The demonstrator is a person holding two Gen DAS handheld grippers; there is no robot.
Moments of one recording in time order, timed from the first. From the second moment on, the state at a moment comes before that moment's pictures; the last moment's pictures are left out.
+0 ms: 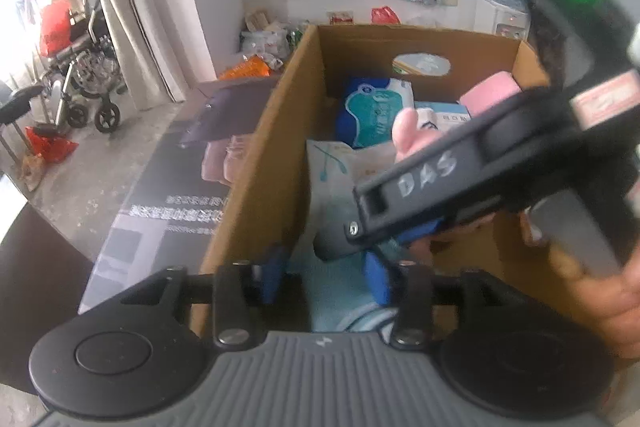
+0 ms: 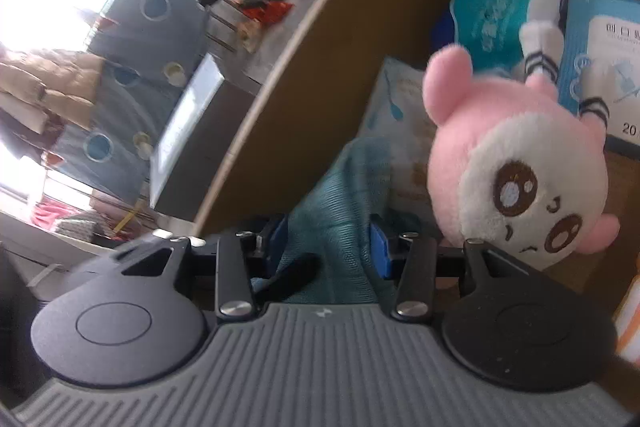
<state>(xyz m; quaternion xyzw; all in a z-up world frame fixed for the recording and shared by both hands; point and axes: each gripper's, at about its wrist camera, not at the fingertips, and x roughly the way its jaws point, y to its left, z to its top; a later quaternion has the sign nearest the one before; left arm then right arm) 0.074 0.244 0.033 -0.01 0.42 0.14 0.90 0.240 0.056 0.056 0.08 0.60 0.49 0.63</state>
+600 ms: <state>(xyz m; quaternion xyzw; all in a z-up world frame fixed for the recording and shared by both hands) 0.034 0.216 0.059 -0.02 0.35 0.13 0.93 0.240 0.000 0.096 0.20 0.56 0.52 0.61</state>
